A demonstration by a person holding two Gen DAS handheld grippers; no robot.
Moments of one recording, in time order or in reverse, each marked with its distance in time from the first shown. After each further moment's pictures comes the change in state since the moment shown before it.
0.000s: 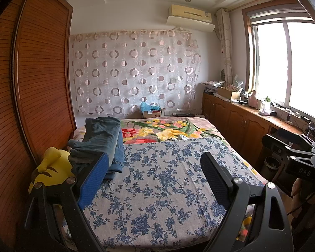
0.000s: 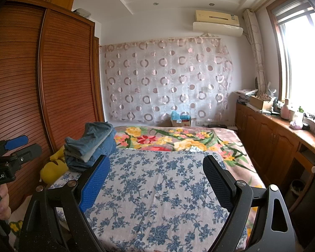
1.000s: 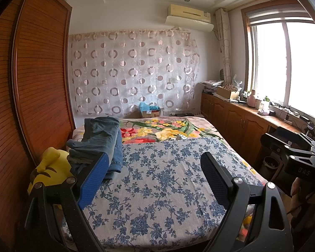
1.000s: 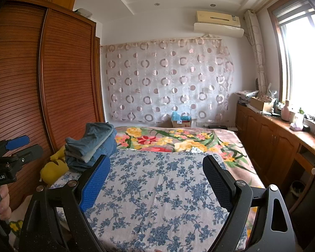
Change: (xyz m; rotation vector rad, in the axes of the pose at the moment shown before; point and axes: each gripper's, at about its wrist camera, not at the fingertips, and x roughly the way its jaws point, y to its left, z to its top) left arm 0.000 -0.001 0.001 -0.001 0.000 -0.001; right arm 0.001 0.000 0.001 -0.004 -0.002 0.003
